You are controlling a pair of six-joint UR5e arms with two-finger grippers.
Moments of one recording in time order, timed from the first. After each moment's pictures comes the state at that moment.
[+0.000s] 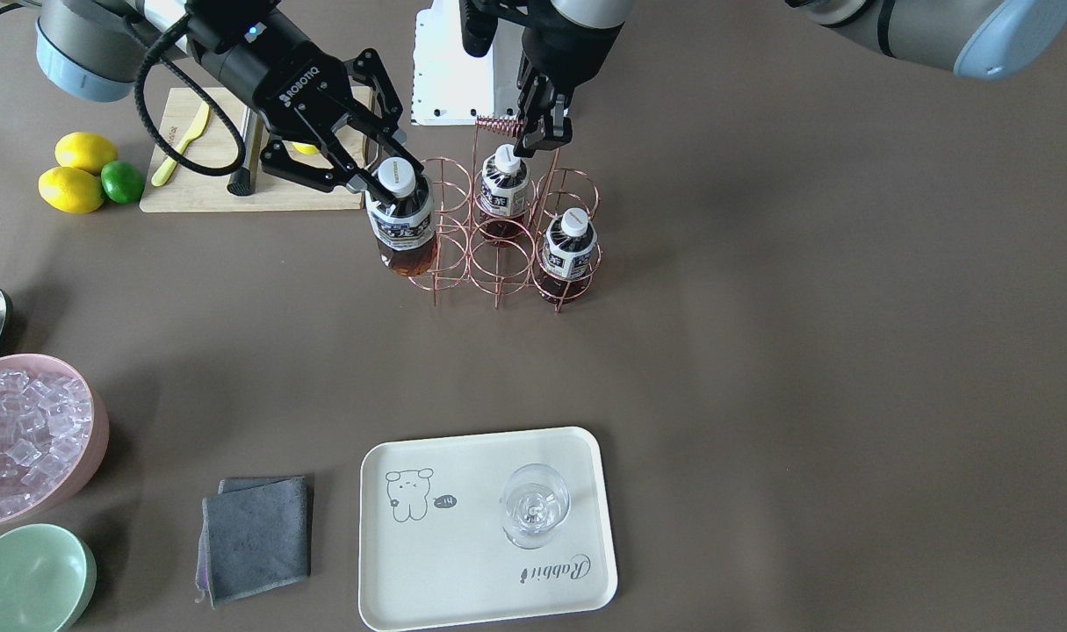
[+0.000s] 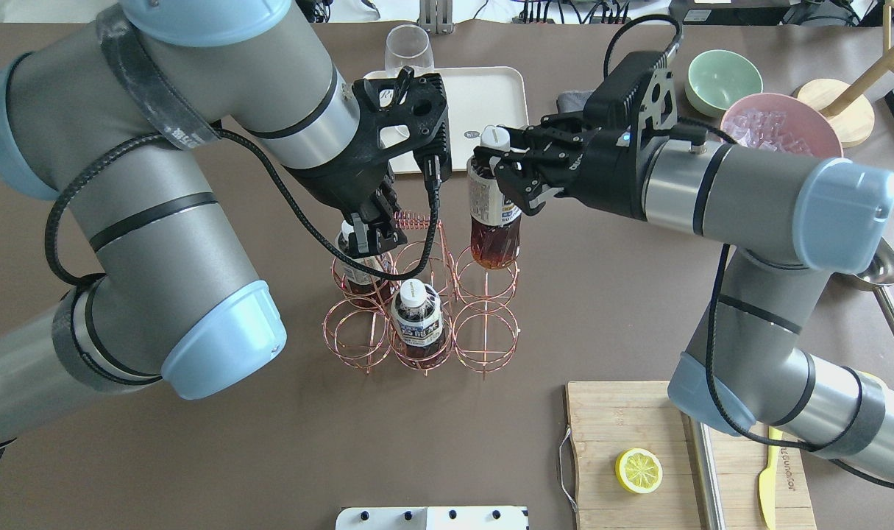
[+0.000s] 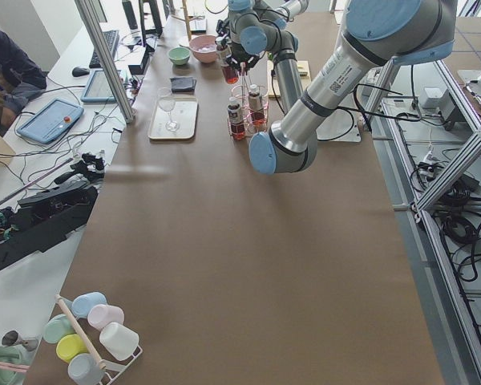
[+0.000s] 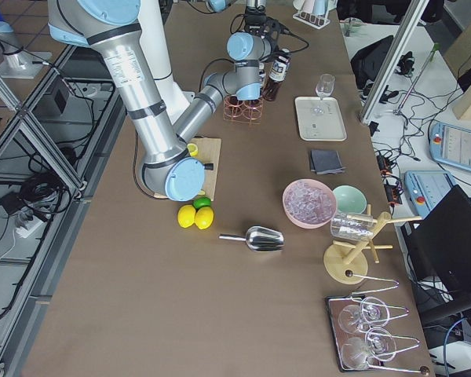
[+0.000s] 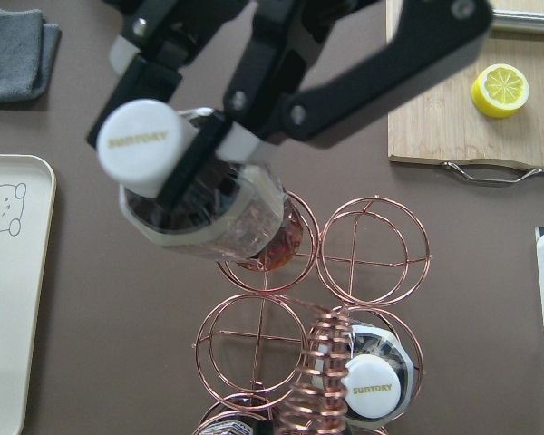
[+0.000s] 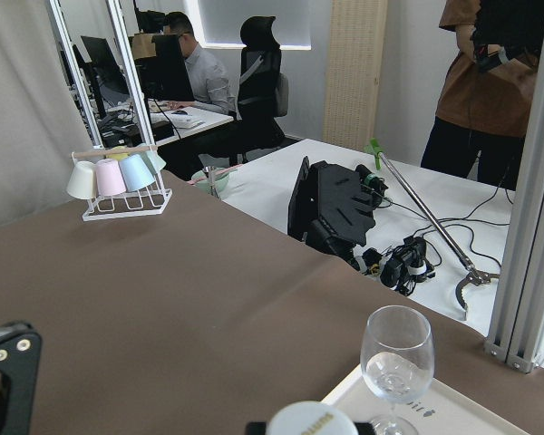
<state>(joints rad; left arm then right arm) -0.69 -2.42 -1.94 -1.30 -2.16 0.32 0.75 -1.12 1.94 -0.66 1.75 0.59</state>
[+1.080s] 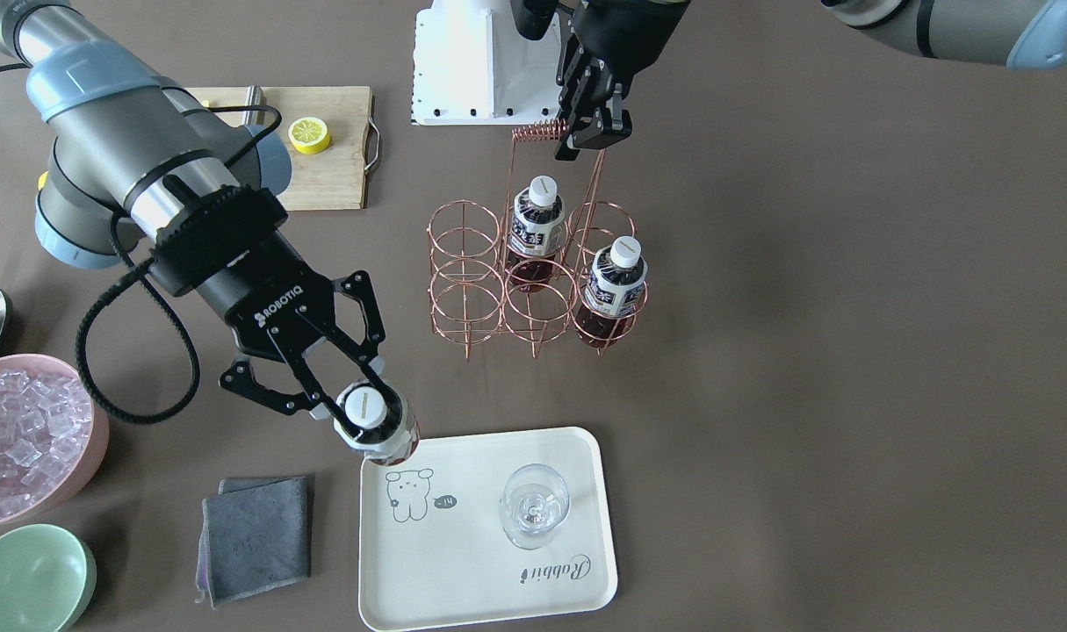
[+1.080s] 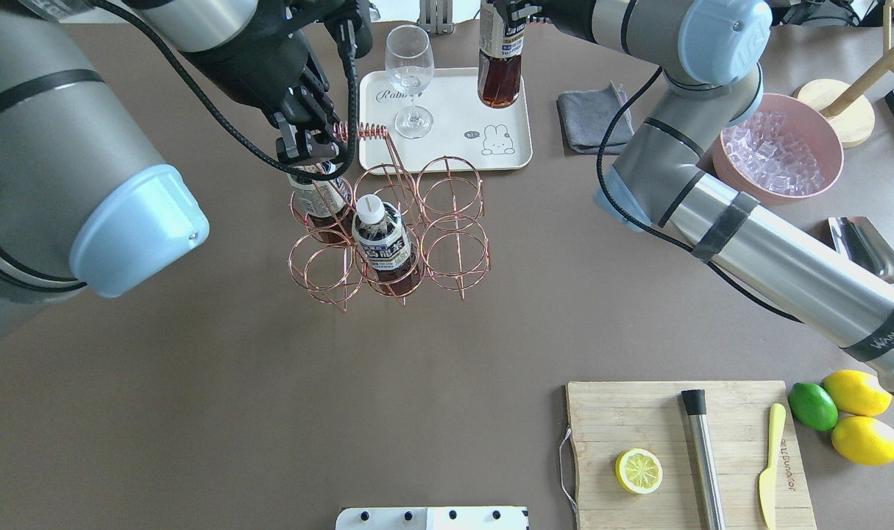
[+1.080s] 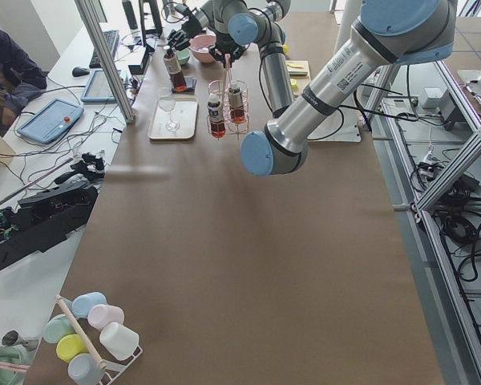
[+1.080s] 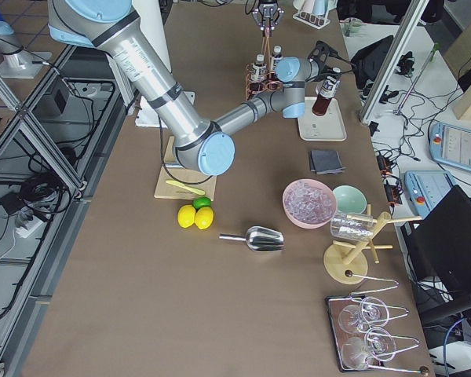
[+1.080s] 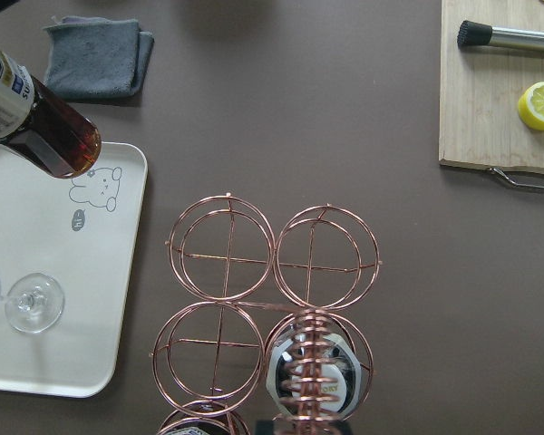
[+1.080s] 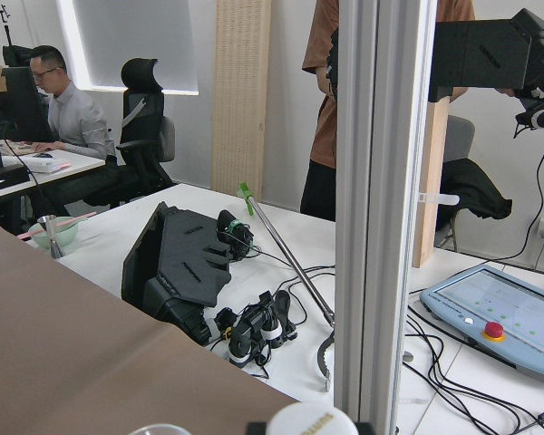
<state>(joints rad) -0.87 -2.42 -1.97 -1.26 -2.26 0.33 0.87 -0.83 1.28 -0.33 1.63 0.63</state>
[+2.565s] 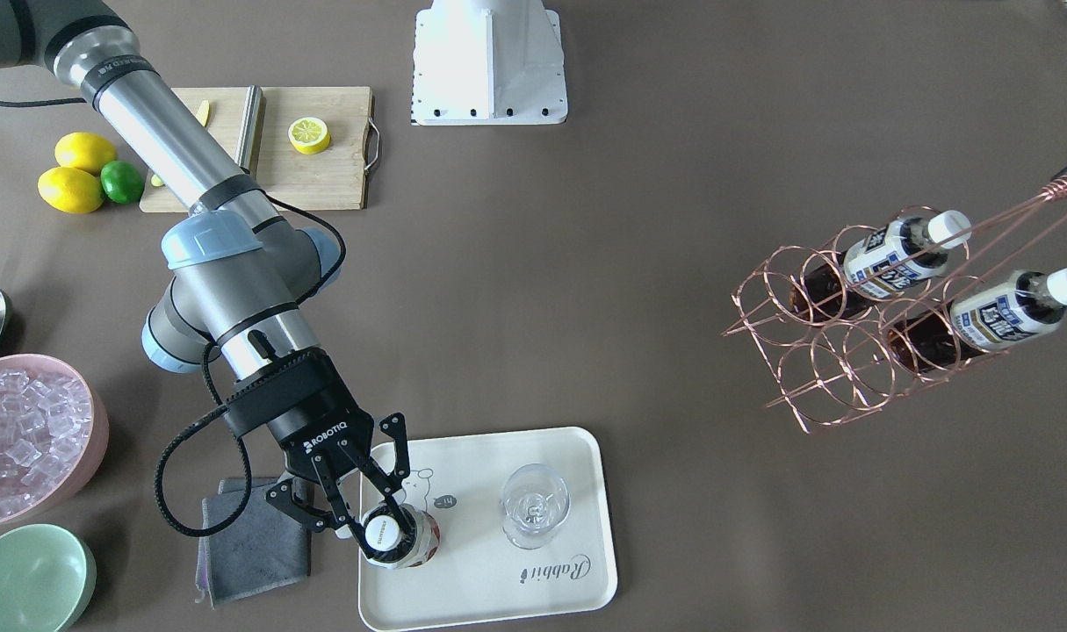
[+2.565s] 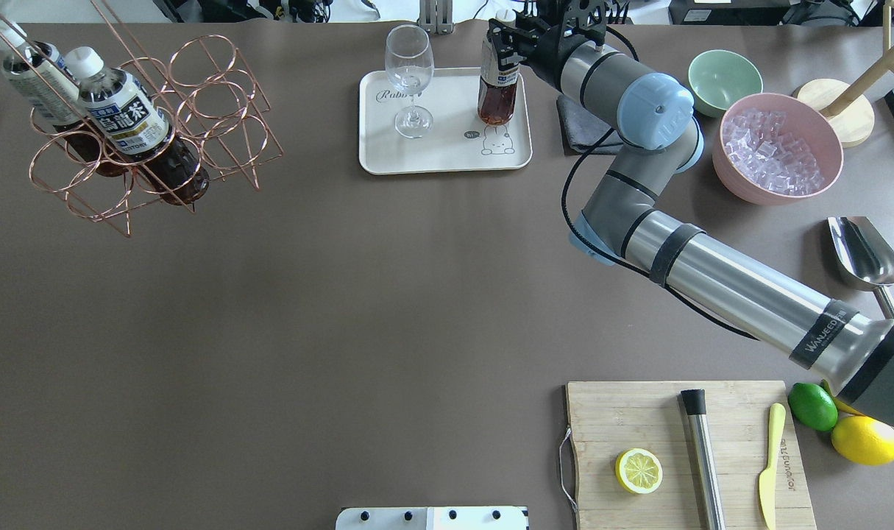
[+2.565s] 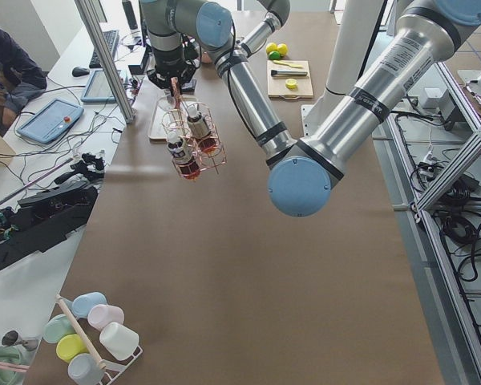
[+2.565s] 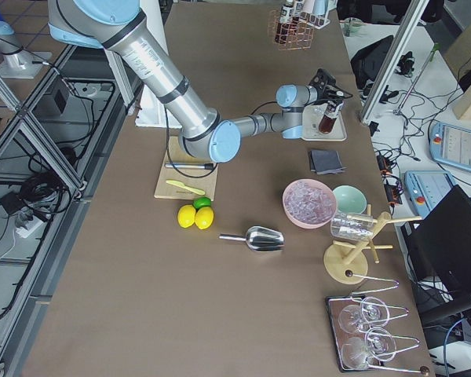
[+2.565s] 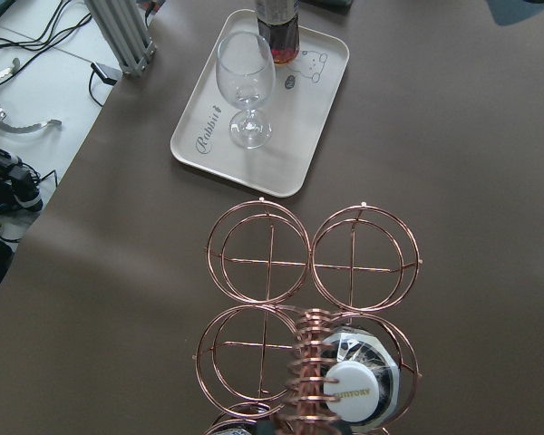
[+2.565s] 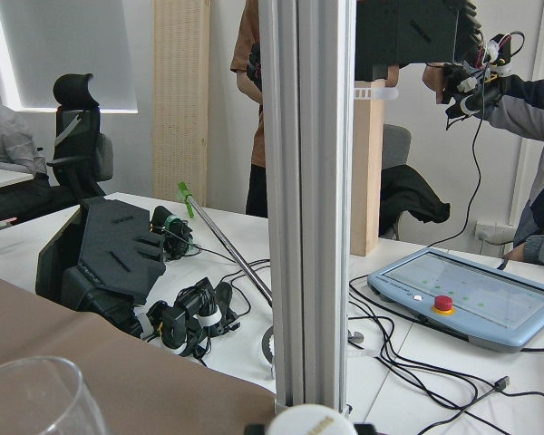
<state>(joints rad) -1.48 -2.19 -1.89 -0.96 -2.54 0.87 0.78 -0.74 0.91 -0.07 1.39 0.66</state>
